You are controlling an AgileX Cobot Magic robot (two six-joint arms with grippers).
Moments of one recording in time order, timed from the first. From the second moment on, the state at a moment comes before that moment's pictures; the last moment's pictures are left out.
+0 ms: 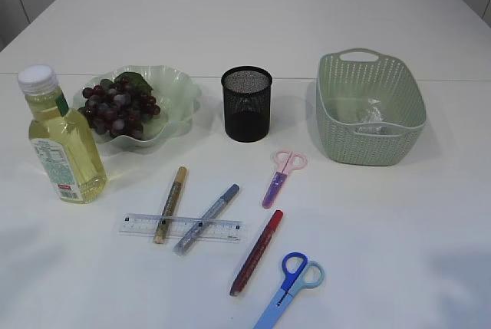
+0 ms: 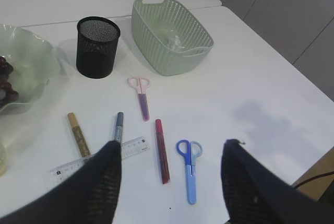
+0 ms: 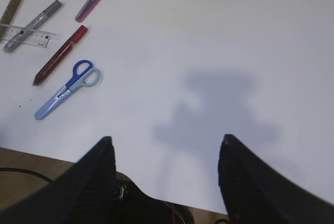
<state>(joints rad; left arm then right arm) -0.18 0.67 -0.76 -0.76 0.83 0.48 0.37 0.54 -0.83 -0.07 1.26 0.24</state>
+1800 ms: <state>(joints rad) -0.18 0.67 -0.80 -0.76 0.88 0.48 0.37 1.37 -1.09 0.34 1.07 0.20</state>
